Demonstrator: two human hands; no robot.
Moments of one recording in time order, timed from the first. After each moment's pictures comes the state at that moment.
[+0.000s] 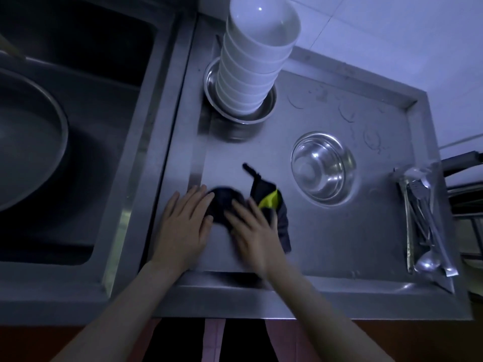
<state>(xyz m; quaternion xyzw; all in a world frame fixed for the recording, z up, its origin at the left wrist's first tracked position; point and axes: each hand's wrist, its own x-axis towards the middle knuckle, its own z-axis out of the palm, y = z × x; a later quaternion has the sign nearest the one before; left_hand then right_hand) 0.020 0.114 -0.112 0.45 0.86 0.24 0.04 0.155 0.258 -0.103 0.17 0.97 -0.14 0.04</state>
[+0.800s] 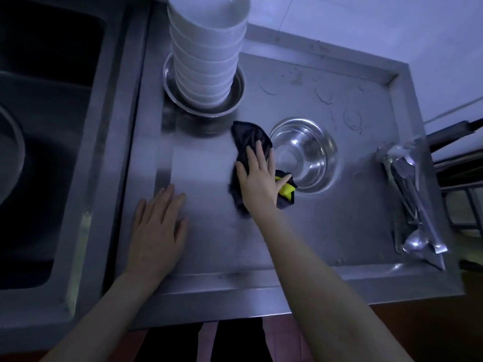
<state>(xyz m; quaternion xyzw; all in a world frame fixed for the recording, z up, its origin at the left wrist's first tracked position) 0.026 0.120 -0.107 0.42 0.88 0.22 0.09 0.092 0.348 -0.101 0.46 0.87 -0.17 0.03</state>
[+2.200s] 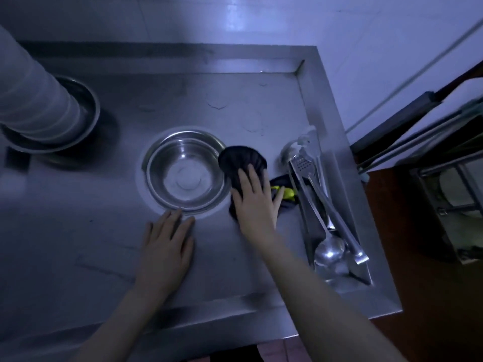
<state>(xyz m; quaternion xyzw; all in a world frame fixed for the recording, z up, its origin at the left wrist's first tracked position) 0.201 0.341 -0.114 0.48 0.86 0.14 0.09 0.301 0.537 -0.099 0.47 0.87 -0.17 0.03</state>
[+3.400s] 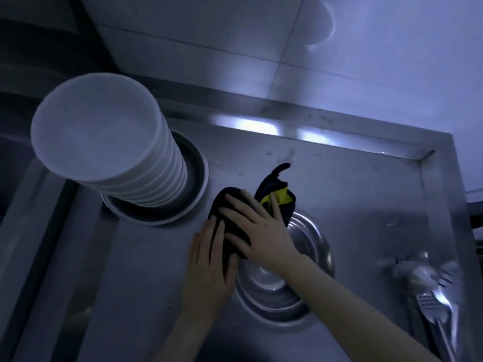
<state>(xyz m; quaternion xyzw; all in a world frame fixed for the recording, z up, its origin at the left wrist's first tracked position) 0.049 0.387 -0.131 0.34 0.89 0.31 0.03 0.073 0.555 -0.111 0.07 0.99 -0.14 0.00</state>
